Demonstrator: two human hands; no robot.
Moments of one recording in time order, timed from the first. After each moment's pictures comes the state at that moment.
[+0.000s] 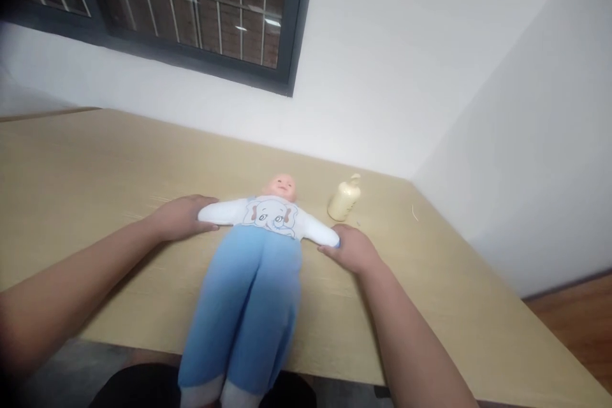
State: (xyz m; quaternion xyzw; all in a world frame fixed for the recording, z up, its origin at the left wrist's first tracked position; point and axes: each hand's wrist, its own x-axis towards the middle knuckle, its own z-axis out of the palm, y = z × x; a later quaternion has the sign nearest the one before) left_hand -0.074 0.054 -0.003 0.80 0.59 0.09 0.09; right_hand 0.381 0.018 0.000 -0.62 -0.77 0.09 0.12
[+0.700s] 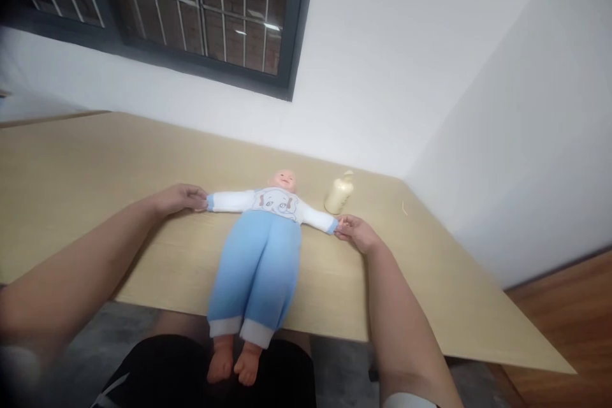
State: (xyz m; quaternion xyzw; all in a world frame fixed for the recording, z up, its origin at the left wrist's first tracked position) left_hand -0.118 0.061 -0.003 0.59 0.56 0.32 0.48; right_hand 0.422 0.035 -0.023 -0.52 -0.54 0.52 0.40
